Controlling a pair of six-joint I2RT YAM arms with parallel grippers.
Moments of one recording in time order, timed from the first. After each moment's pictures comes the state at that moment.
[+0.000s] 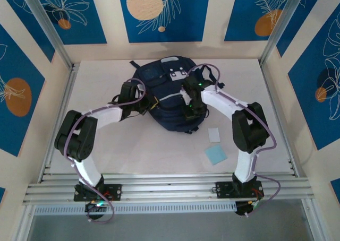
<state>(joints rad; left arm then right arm) -0.37 1.75 1.00 0.10 0.51 -1.05 0.47 1.88 1.47 -1.03 -0.05 0.15</state>
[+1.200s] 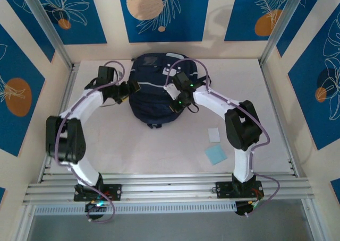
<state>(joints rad) -0.17 1.65 1.23 -0.45 0.43 -0.66 0.59 1.95 1.54 -0.72 -0.15 -0.13</state>
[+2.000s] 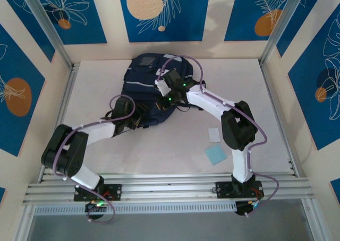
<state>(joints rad) -0.40 1.57 0.70 0.13 0.15 -1.25 0.65 1.98 1.63 -0.67 -0.28 0.09</state>
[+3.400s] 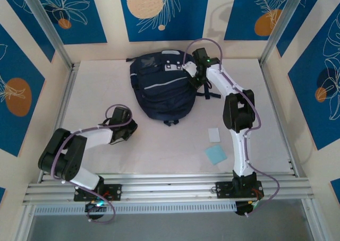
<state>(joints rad) -0.37 1.50 0.58 0.00 0.06 -1.16 0.31 2.26 2.06 -0.93 0.01 -0.48</state>
